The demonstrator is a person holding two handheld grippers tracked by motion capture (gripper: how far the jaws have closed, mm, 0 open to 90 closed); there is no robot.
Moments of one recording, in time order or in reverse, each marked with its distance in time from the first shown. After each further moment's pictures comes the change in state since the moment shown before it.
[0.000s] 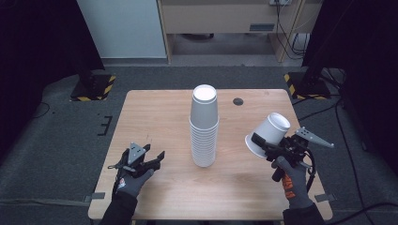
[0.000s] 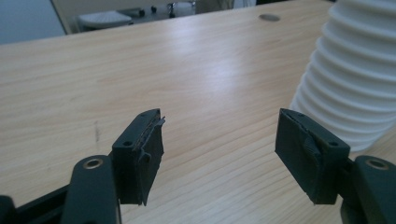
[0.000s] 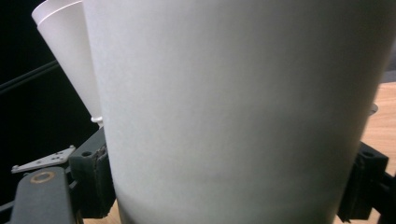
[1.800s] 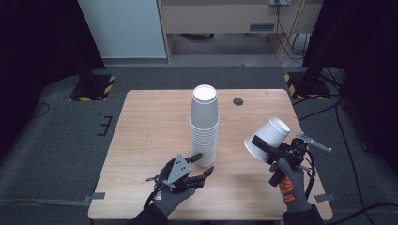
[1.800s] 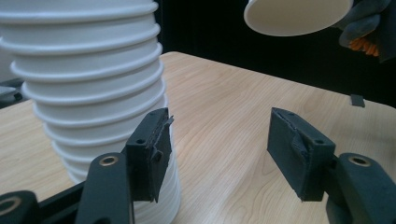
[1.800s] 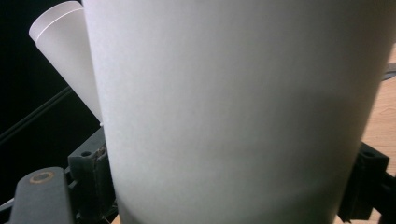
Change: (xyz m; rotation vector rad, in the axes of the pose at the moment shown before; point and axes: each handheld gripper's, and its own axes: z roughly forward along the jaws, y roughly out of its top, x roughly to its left) left arm -0.135 0.036 0.008 -0.162 -0.369 0.175; right arm -0.009 -0.015 -0.001 -0.002 0.038 0.178
